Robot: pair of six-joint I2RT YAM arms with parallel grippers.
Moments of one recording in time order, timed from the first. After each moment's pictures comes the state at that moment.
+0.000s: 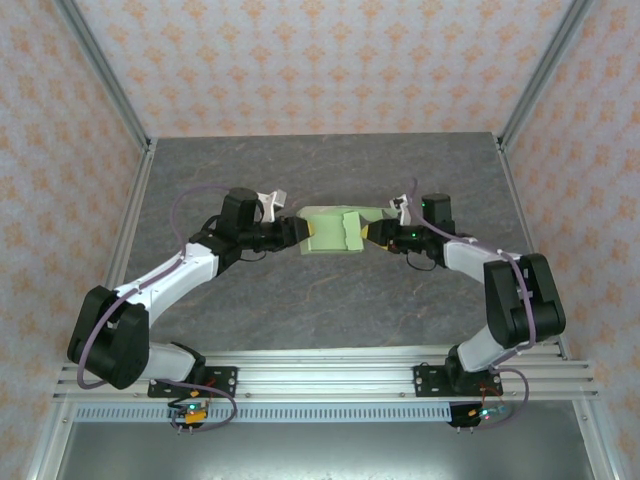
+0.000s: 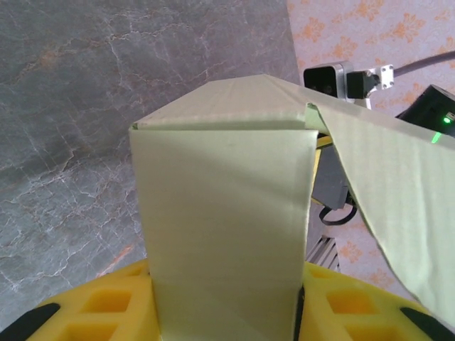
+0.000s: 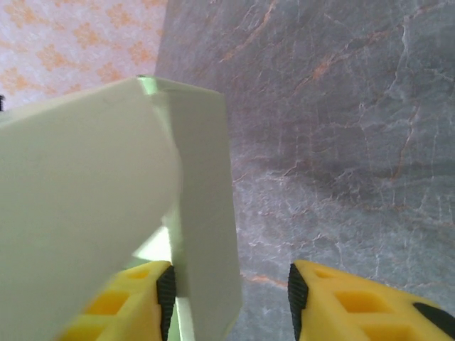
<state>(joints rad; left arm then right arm) -0.38 1.36 0.84 -0.08 0.61 -0.78 0.19 1.54 0.73 0.11 -0.91 0.55</state>
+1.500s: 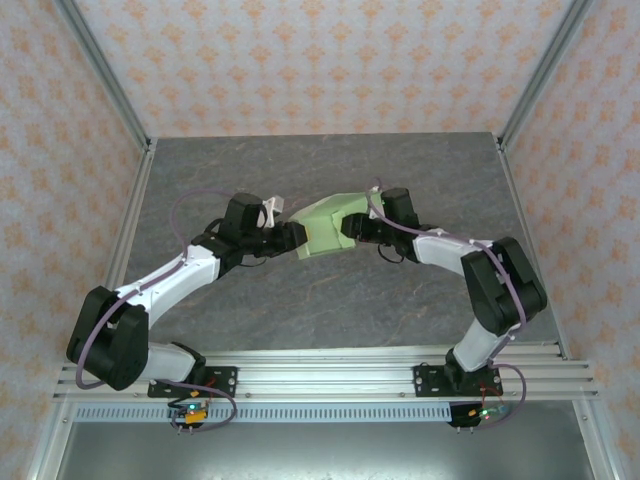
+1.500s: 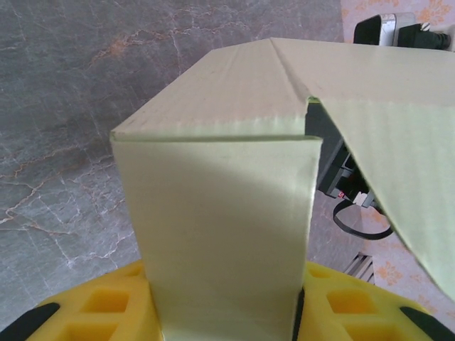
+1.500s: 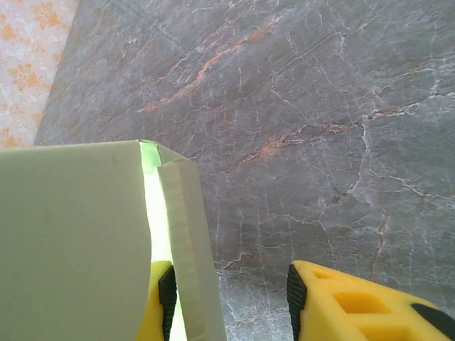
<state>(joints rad) -0.41 1.36 0.83 -0.15 0.48 -0.78 0.42 1.68 0.87 0.13 -0.44 0.52</state>
